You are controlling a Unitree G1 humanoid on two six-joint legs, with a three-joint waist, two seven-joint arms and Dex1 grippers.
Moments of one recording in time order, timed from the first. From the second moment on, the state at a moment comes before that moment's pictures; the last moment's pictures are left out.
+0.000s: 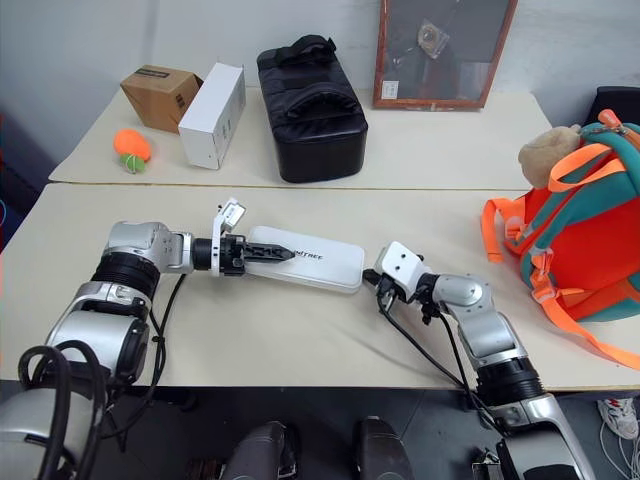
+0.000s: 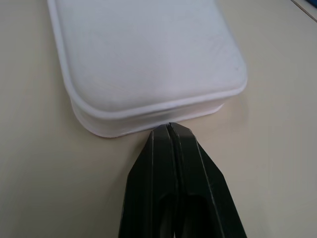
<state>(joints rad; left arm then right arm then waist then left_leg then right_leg) -1.07 0.47 -0.10 0.96 -0.34 1.06 -1.19 -0.44 -0.51 0.17 0.12 0.04 0.19 0.86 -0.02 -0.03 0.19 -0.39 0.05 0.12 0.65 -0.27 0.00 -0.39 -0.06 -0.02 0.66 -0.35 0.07</state>
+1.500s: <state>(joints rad) -0.74 -0.01 0.83 -0.20 -1.05 1.62 -0.34 -0.40 -0.54 -0.63 -0.21 0.51 0.88 0.28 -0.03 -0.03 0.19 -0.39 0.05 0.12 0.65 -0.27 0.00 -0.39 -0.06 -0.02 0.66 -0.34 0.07</state>
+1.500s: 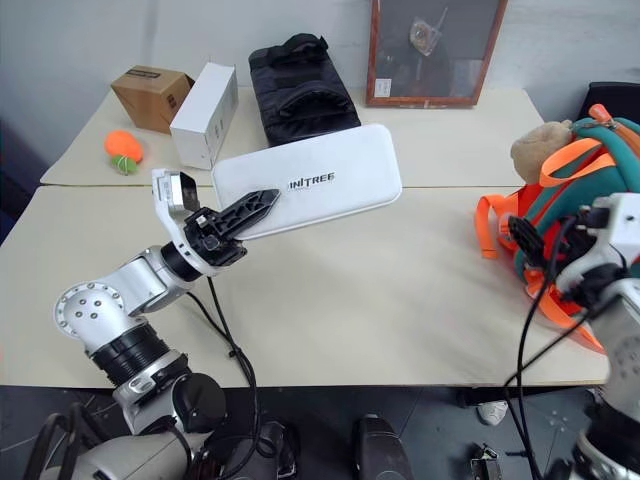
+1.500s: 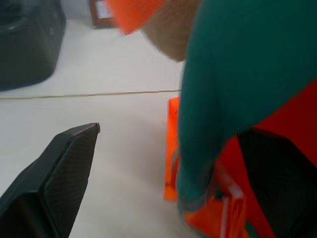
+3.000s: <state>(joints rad) -0.82 0.54 0.37 -0.08 -0.97 1.03 -0.70 -0.45 -1.04 -0.24 -0.33 1.08 1.00 1.26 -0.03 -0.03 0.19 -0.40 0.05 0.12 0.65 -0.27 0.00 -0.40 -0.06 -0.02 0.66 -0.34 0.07</state>
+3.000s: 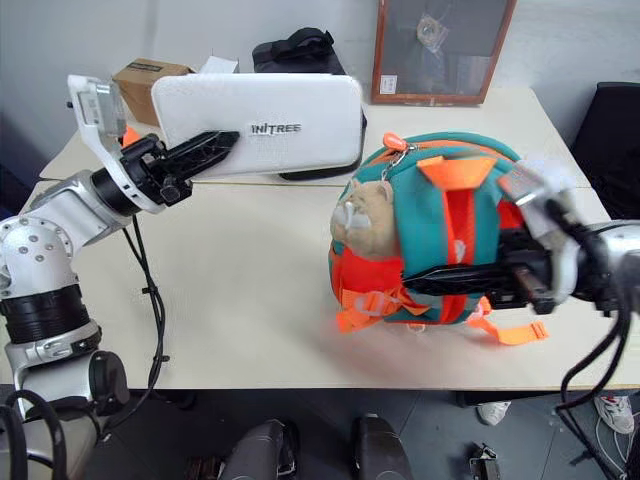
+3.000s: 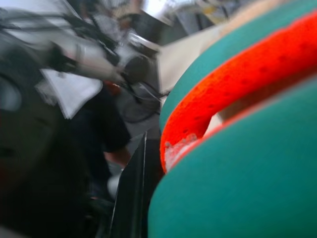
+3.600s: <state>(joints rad) -0.75 0.72 0.33 -0.12 -1.05 1.02 -0.86 -0.29 -1.07 -0.25 -0.25 0.97 0.89 1.35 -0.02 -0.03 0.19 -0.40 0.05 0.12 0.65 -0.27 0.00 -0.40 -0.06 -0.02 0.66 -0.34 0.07</state>
